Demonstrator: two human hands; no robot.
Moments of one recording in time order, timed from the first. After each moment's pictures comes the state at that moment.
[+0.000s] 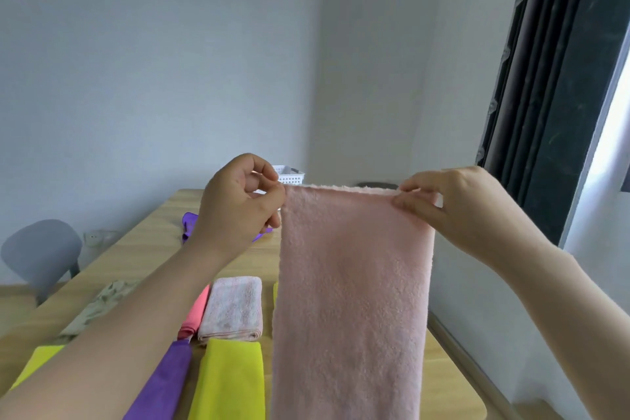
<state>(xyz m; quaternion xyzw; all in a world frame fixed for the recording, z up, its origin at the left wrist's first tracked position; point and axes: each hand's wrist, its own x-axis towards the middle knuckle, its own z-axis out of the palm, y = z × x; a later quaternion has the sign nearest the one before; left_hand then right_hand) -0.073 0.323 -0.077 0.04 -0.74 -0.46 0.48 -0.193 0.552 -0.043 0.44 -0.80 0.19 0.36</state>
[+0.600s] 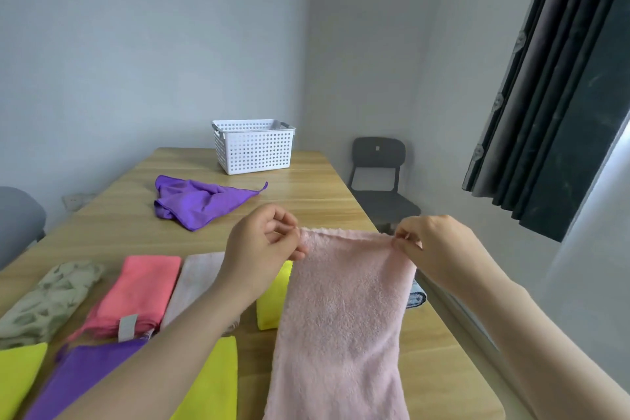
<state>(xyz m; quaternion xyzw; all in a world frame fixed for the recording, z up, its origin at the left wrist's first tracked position) -0.188 0.303 -0.190 0.10 -0.74 -0.56 0.35 -0.313 0.514 -0.158 0.35 -0.91 0.11 0.19</state>
